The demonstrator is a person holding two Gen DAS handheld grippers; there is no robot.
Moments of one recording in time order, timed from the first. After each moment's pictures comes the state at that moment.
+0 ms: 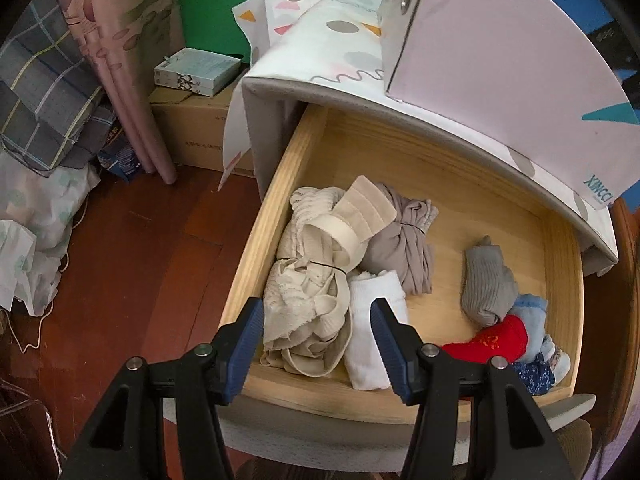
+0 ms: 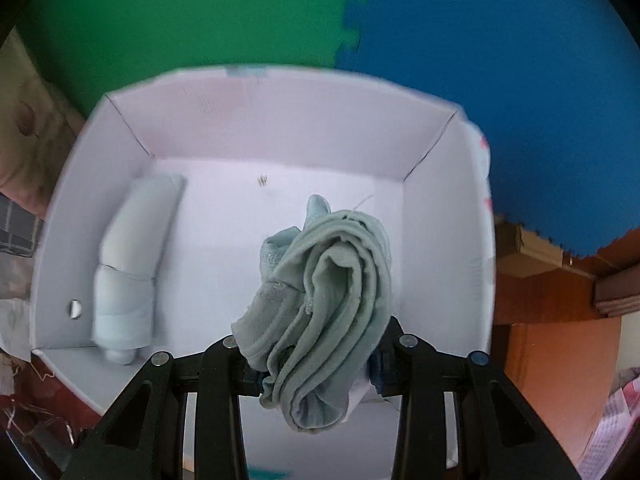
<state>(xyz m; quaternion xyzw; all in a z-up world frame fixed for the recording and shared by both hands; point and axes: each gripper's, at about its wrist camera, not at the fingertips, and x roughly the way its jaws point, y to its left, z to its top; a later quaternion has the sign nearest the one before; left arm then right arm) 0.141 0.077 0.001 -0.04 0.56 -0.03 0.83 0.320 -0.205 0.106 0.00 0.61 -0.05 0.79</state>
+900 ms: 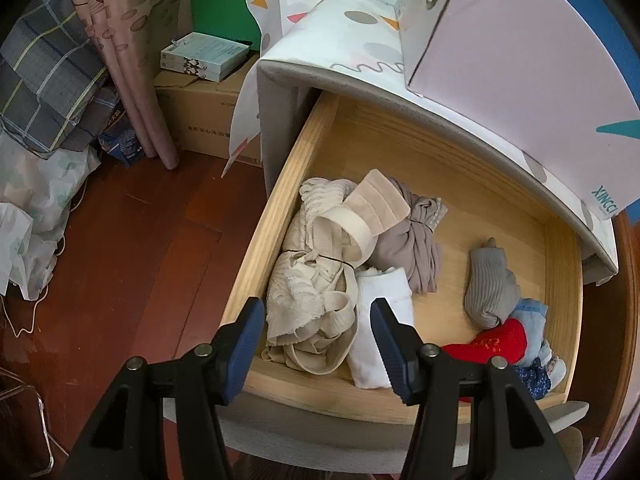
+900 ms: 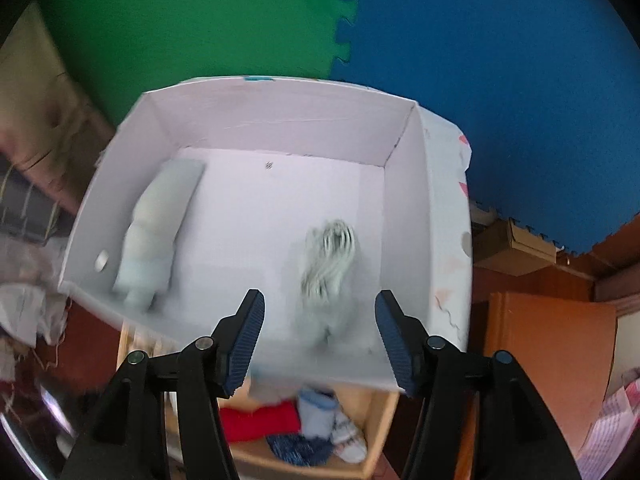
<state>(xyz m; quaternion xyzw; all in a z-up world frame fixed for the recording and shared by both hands) 0.144 0.086 -0.006 -0.06 0.58 -0.03 0.81 0.232 -0.214 0.165 0.00 0.57 -0.02 0.82</state>
